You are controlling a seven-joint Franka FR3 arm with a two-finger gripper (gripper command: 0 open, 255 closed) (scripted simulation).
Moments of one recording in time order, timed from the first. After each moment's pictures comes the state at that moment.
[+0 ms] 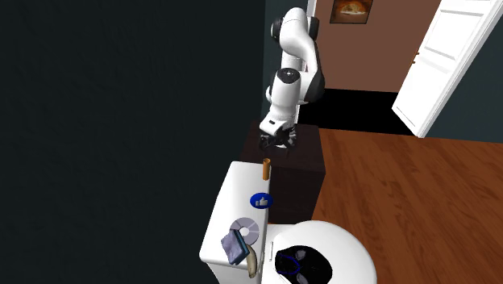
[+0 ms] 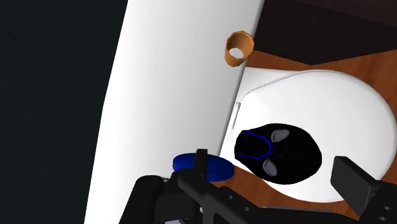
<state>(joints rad) 0.03 -0.17 -0.06 -2.26 -0.07 1.99 -0.26</state>
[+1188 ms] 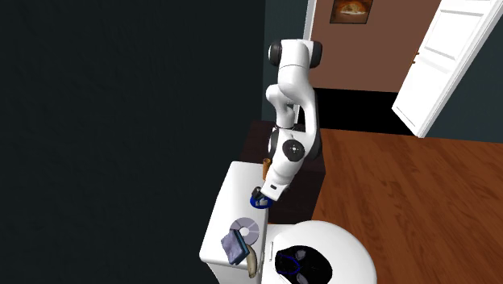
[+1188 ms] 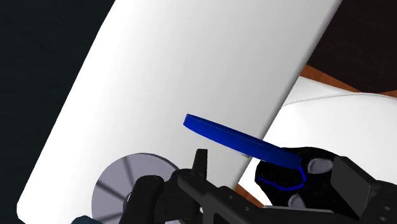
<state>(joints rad) 0.05 0.40 -0.06 -1.98 -0.22 2.16 -0.34</state>
